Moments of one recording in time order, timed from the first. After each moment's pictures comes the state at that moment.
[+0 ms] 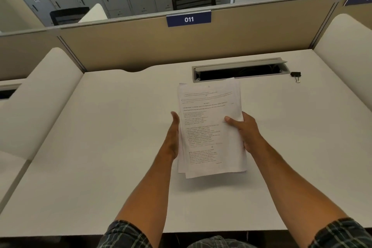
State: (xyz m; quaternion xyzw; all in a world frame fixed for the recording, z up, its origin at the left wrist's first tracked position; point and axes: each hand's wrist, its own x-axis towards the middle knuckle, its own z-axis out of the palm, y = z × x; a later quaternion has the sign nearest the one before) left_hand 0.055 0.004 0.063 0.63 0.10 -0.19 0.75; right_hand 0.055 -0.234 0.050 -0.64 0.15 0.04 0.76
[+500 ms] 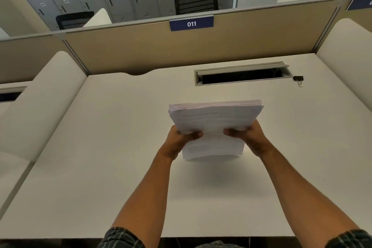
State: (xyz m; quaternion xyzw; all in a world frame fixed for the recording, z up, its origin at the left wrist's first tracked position) left_hand 0.059 0.011 0.066 0.69 -0.03 -0.14 0.70; right_hand 0.045 -0.243 0.067 -0.65 -0.02 0.04 0.75
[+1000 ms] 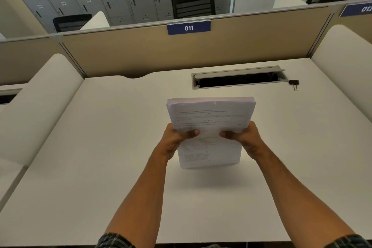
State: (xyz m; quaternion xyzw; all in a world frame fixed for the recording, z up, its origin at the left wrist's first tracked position) left_hand 0.066 0.009 0.083 0.69 -0.04 -0.13 0.71; right_hand 0.048 -0.242 0.069 -0.66 -0.01 0.02 0.75
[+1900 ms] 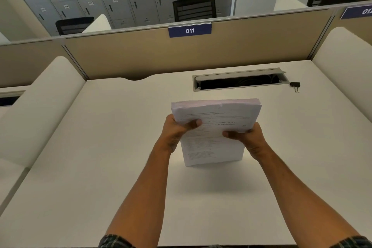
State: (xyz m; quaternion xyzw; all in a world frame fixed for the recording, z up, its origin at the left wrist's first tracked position) left_hand 0.071 0.001 0.120 0.70 -0.04 -0.08 0.71; right_hand 0.052 -0.247 0.068 -0.67 0.01 -0.01 0.74
